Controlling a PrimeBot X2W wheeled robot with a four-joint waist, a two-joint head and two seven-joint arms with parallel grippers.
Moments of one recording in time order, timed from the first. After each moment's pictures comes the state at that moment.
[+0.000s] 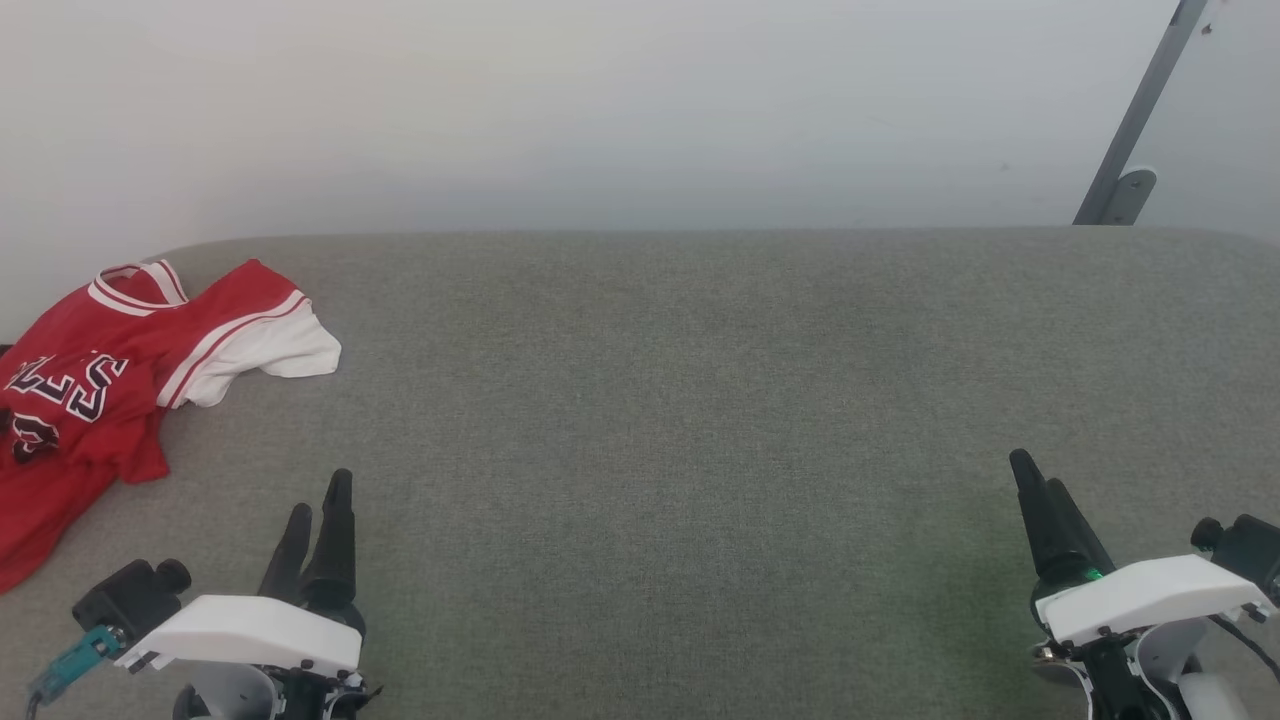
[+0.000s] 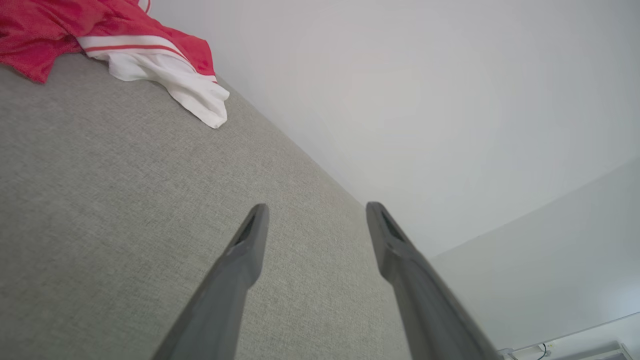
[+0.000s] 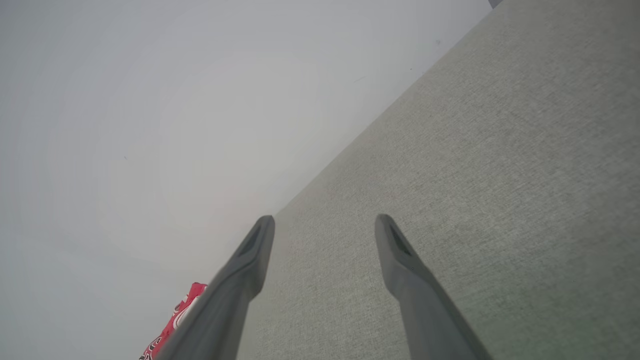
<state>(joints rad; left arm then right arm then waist) -0.06 0.17 0.00 0.21 -0.99 -0.01 -0.08 -0.11 -0.15 0.00 0.33 1.03 0.13 -0.04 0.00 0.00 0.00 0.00</state>
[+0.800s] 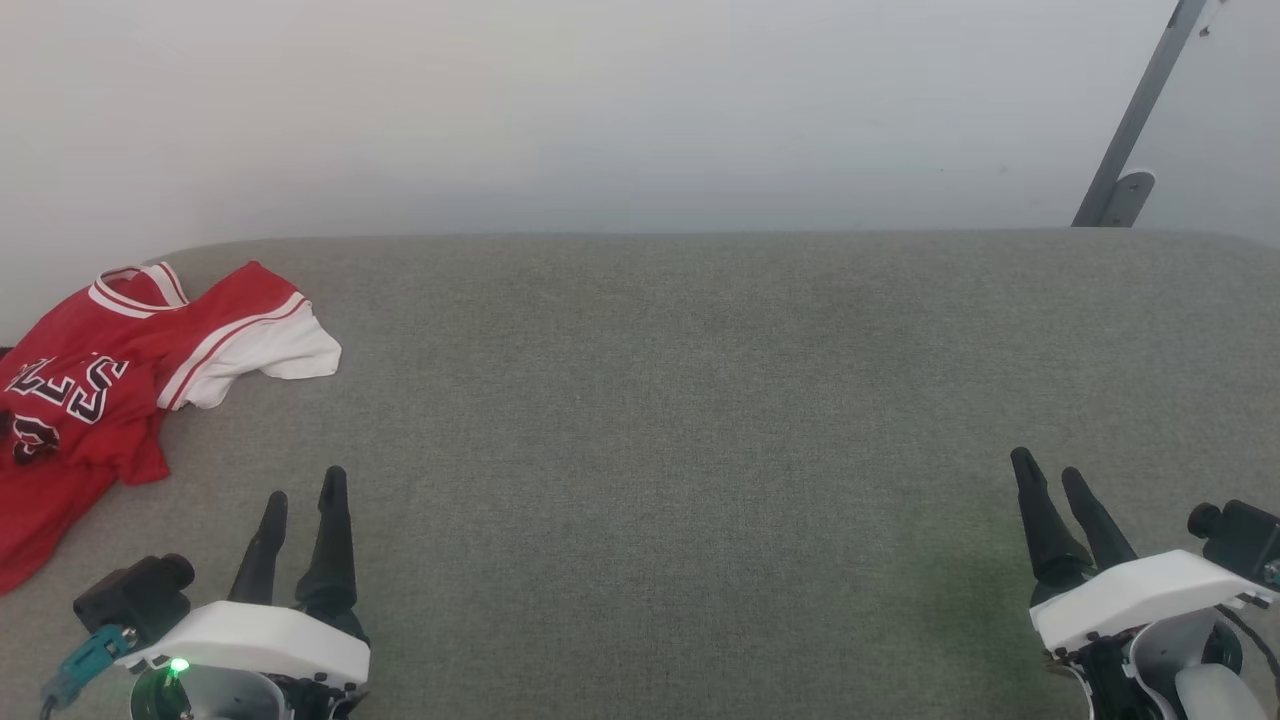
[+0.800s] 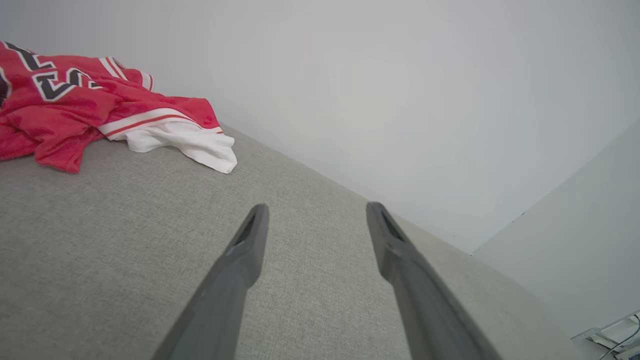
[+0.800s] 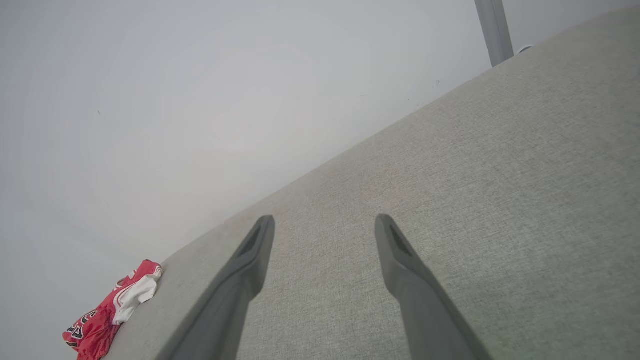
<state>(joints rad) -0.04 0.17 0.01 0.20 -0.74 -0.02 -0.15 -0.11 -0.17 0.01 0.32 0.82 0.13 -0.08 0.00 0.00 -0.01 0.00</state>
